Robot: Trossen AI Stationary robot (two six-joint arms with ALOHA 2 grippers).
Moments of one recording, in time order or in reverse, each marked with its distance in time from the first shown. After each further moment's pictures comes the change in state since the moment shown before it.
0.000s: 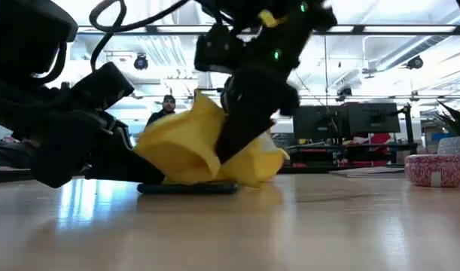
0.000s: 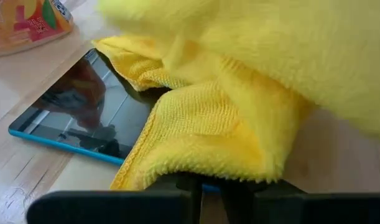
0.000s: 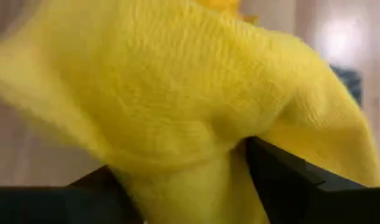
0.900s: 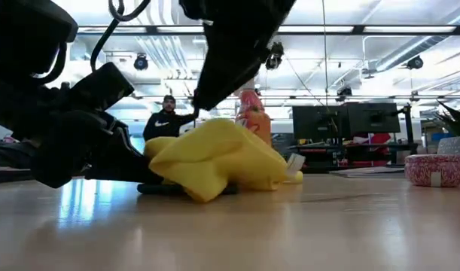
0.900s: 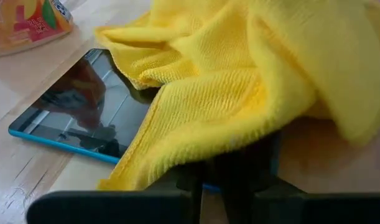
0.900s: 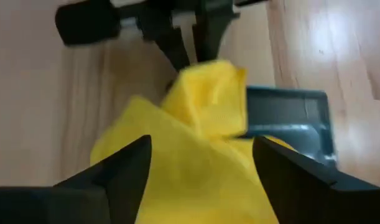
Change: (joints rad) left arm 0.000 0.000 0.000 0.000 0.000 0.000; right arm 0.075 -0.003 0.081 0.013 0.113 0.181
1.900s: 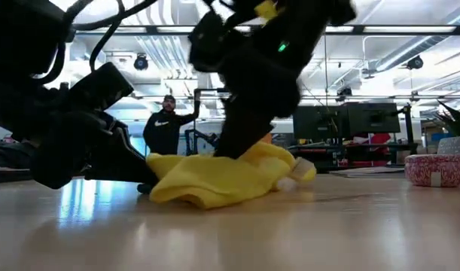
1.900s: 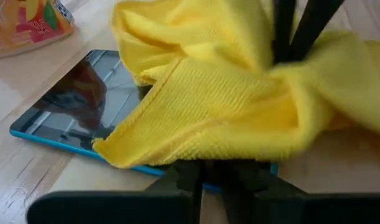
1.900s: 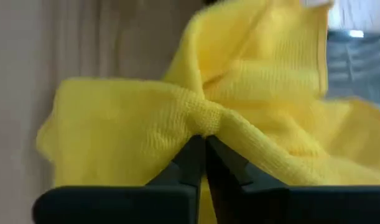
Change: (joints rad) left arm 0.000 0.000 0.000 0.015 -0.010 0.004; right arm 0.003 0.087 -0.111 0.180 -0.026 0.031
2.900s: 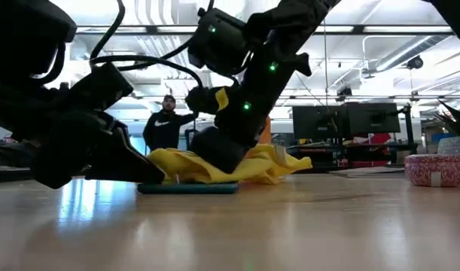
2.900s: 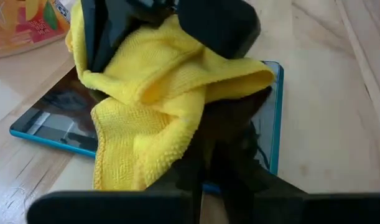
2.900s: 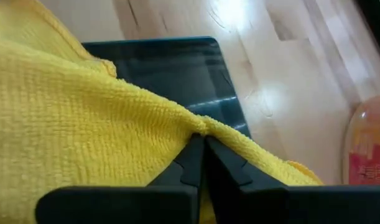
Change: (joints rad) left arm -0.006 0.000 0.000 -0.001 0.002 0.000; right arm -0.173 0.055 -0.008 0.010 0.289 -0.059
